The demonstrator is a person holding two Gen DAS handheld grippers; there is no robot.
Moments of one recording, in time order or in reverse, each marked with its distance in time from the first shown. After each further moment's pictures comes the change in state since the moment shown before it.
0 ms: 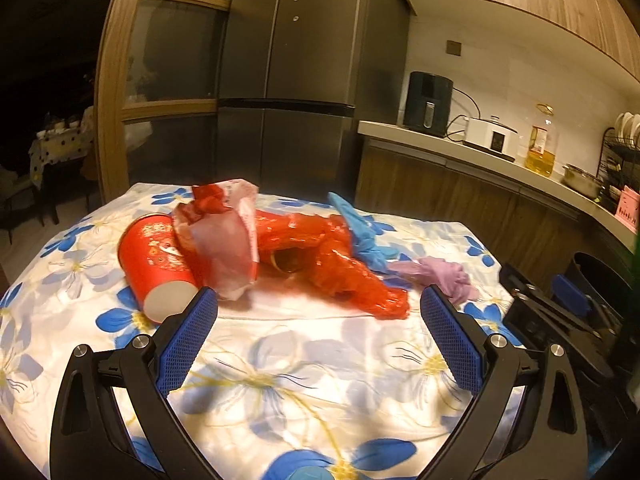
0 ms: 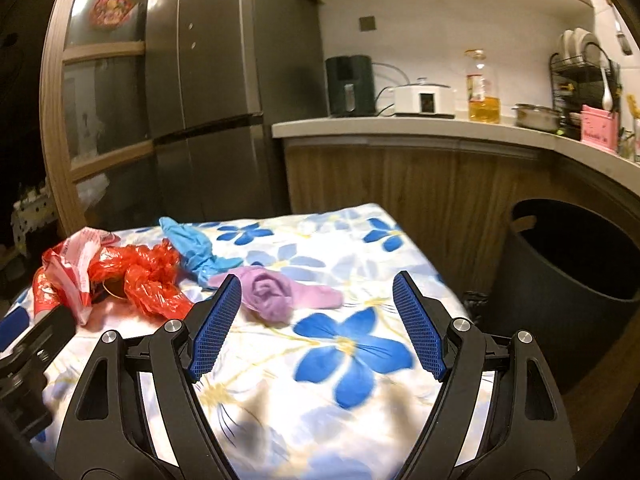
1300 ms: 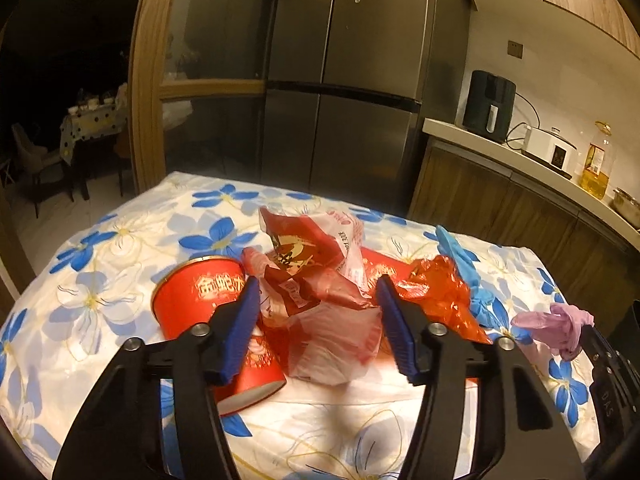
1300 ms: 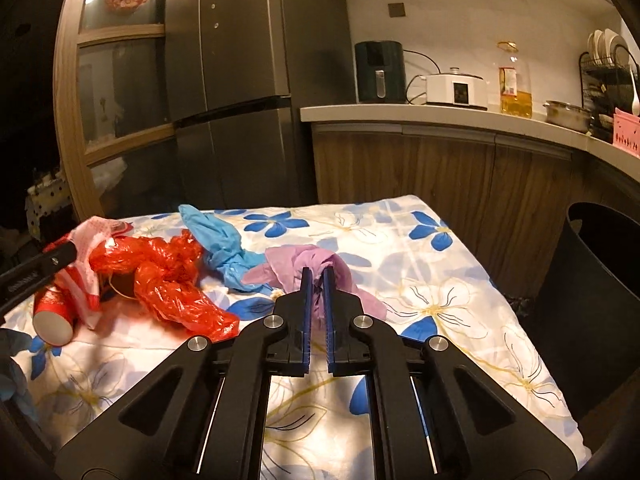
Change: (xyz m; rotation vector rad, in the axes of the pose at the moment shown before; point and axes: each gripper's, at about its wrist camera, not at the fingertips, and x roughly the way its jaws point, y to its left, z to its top) left arm 0.069 0.067 0.041 -0.089 0.068 0.122; right arm 0.024 0.025 0.001 -0.037 0.024 0.070
